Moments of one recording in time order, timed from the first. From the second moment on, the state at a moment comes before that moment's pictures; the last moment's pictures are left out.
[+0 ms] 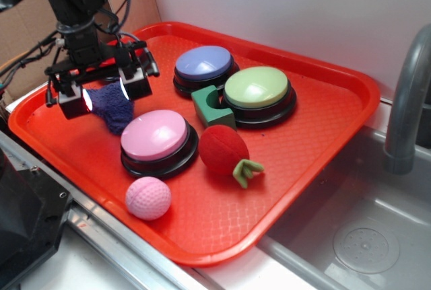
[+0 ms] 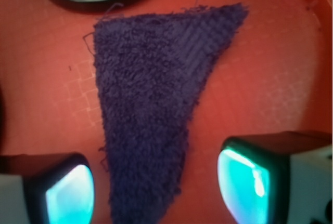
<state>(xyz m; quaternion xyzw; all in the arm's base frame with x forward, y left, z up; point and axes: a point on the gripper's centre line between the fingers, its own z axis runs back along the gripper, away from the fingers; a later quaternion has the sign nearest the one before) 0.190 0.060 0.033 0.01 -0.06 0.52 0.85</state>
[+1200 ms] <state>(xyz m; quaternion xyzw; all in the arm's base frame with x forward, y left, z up) 0.184 0.066 0.022 -0.01 -0.07 0.47 0.88</state>
